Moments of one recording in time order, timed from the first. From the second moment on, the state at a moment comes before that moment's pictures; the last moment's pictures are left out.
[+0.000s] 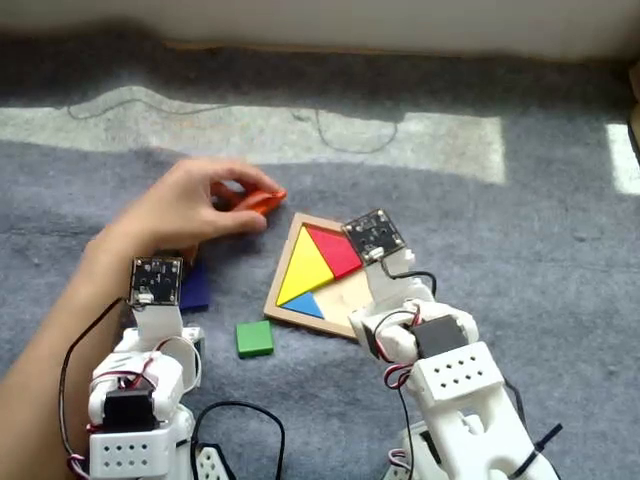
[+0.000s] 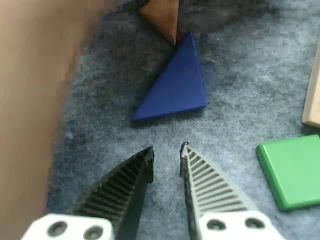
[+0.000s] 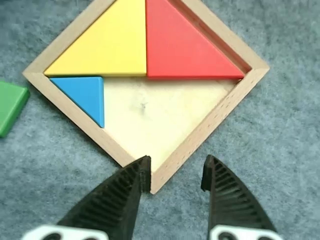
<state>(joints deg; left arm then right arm) -10.6 -104.0 96.0 73.3 2.2 -24.3 -51.3 66.6 52.5 12.6</state>
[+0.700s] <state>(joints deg) -10.7 -104.0 96.0 73.3 2.2 -20.4 -51.3 66.6 52.3 12.6</state>
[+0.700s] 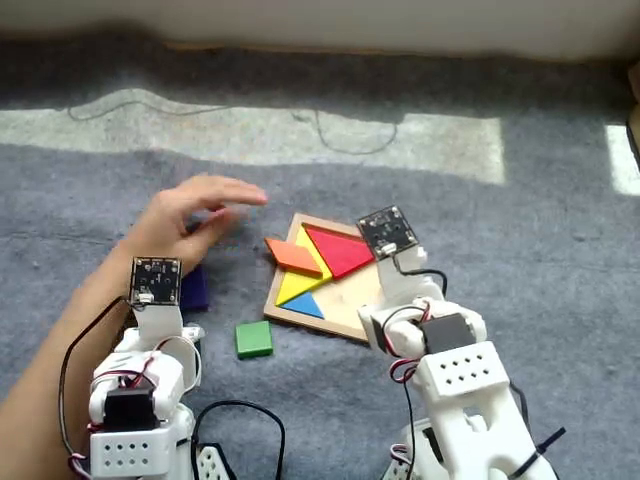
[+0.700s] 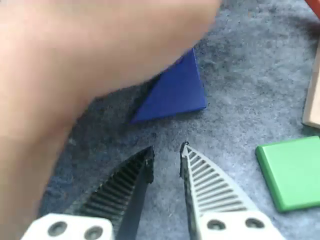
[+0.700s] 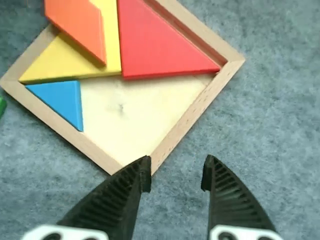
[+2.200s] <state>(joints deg) -10.6 -103.9 96.0 73.5 2.2 -17.9 -51.3 65.9 51.3 6.3</state>
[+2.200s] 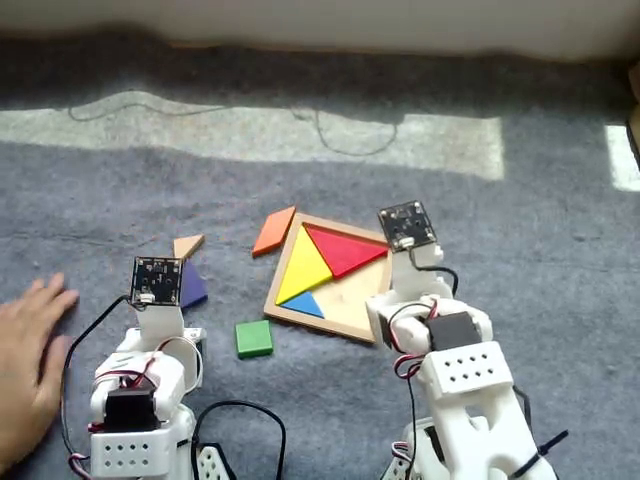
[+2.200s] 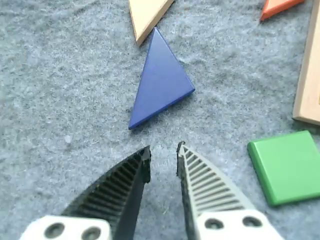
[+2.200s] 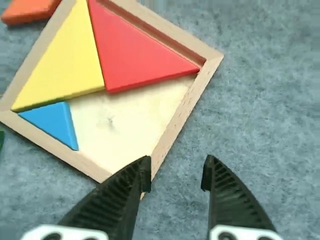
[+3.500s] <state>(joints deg) -10.6 -103.9 96.0 73.5 2.2 -38.4 36.4 -23.6 62.5 -25.5</state>
